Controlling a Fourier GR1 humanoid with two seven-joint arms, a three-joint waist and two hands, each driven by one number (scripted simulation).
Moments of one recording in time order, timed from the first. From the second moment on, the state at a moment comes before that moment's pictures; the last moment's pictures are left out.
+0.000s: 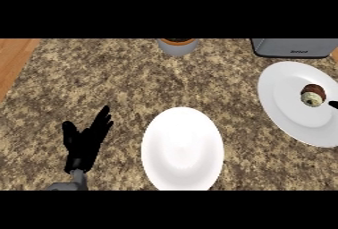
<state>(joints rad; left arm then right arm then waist) -0.01 0.06 -0.05 -1.45 0.07 0.02 0.24 -0.62 -0.71 -0.45 -0.23 -0.09 0.01 -0.67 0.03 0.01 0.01</state>
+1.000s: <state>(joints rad) 0.00 0.08 -0.02 -1.46 0.07 0.00 0.25 -0.31 -0.82 -0.38 -0.25 -0.03 0.30 -0.87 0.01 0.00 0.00</state>
